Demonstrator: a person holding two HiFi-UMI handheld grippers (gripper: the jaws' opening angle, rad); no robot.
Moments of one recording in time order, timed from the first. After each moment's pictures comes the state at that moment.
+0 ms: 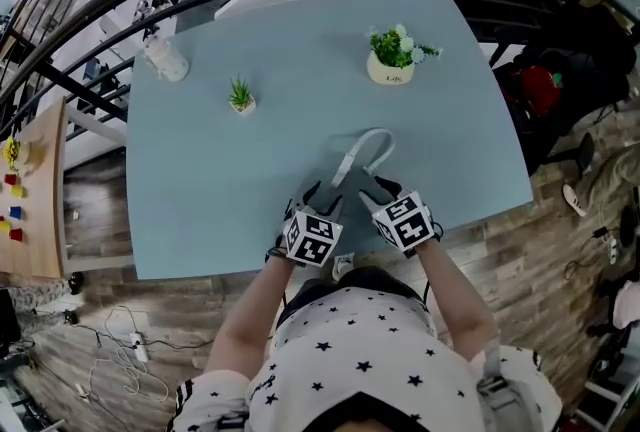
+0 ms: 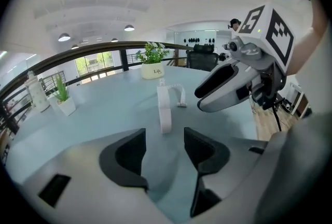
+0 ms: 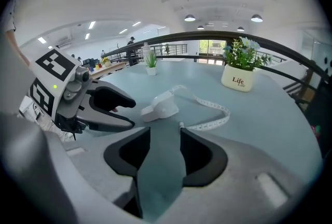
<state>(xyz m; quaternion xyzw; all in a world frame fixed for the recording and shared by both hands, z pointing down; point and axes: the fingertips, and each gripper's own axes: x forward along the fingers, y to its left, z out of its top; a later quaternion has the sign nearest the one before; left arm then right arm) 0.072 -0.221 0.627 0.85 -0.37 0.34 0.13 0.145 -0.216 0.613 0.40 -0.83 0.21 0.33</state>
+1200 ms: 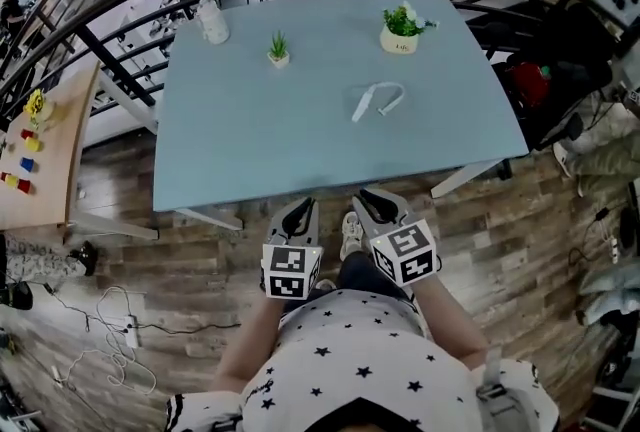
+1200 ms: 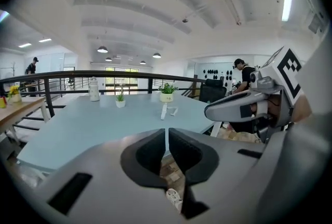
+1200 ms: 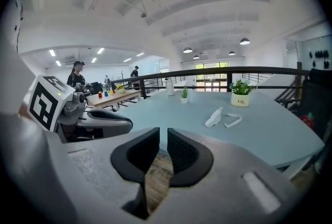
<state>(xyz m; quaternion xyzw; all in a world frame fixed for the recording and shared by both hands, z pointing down) -0.048 0.025 0.513 0.84 -0.49 0.17 0.14 0.038 0.027 0.493 0.44 -0.87 0.16 0.17</state>
